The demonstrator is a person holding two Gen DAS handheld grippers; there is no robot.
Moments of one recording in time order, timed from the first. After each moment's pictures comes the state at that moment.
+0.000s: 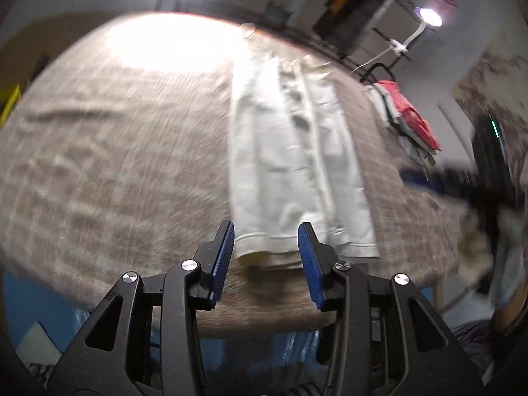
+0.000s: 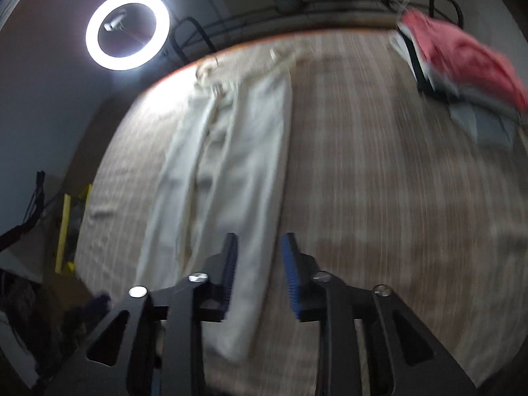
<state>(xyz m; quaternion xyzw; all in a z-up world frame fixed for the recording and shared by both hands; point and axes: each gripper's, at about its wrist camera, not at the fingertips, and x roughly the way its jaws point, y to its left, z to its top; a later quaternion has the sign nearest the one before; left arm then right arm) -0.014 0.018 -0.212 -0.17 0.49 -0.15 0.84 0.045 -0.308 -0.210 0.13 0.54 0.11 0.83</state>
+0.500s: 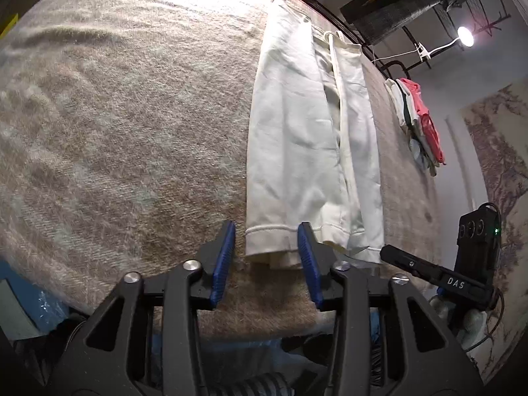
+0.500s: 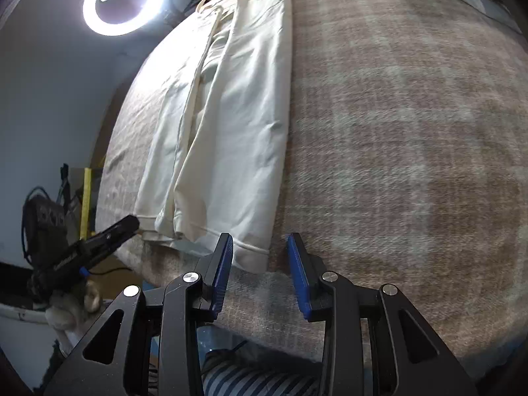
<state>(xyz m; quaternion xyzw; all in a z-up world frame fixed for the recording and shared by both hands) 0.009 0.019 -0.256 -0.25 0.55 -0.15 0.78 -0.015 -0.290 -0.280 0.19 0.59 0.16 0.77</state>
